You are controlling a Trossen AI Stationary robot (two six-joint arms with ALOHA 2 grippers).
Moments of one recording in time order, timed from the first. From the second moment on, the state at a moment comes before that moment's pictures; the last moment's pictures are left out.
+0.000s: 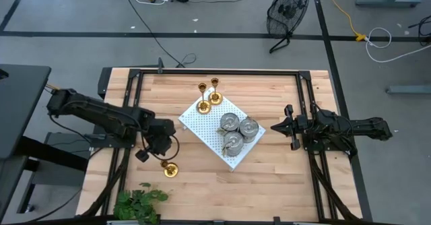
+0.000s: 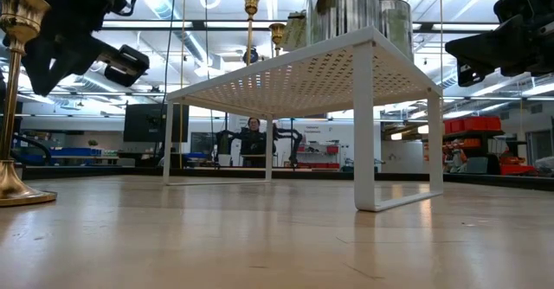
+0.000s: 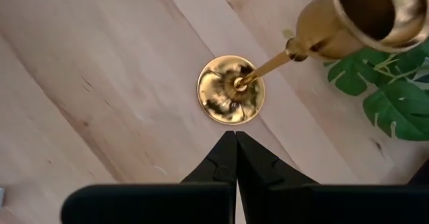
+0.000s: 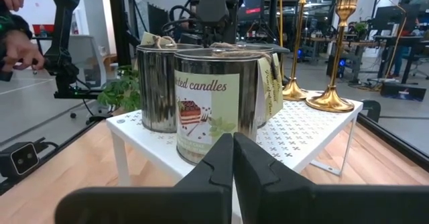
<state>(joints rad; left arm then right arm) -0.16 1.13 0.73 -0.77 0.37 0.40 0.02 0.01 0.02 0.02 -0.06 -0.01</state>
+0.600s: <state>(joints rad) -0.16 1.12 0.63 -0.59 0.36 0.30 0.02 0.01 0.02 0.02 -0.06 -0.01</state>
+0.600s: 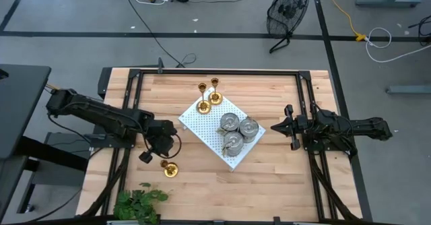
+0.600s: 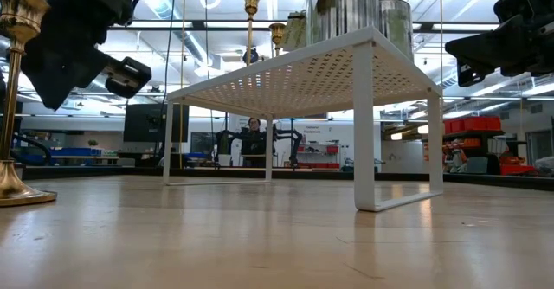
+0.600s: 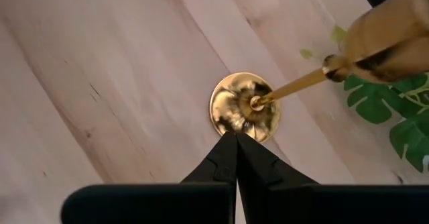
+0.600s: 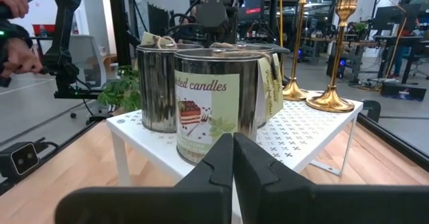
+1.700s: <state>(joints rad) -0.16 1.02 0.80 -0.87 0.37 0.41 0.02 0.01 0.02 0.02 -0.06 -0.01</state>
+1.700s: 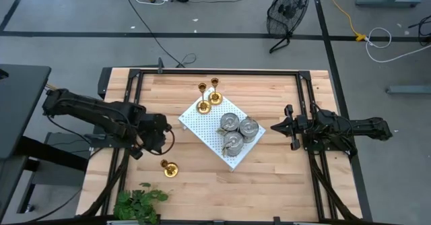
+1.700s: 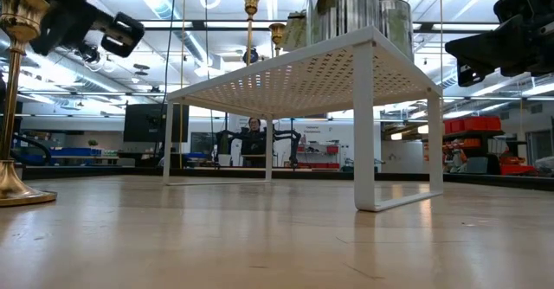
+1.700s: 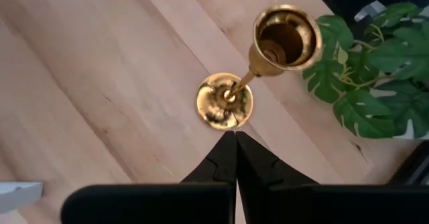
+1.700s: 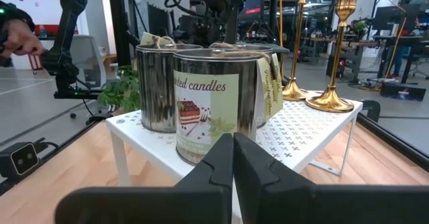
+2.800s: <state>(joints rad) -0.17 1.01 1.02 -0.96 0.36 0.19 0.02 0.01 0.02 0.02 -0.06 -0.01</state>
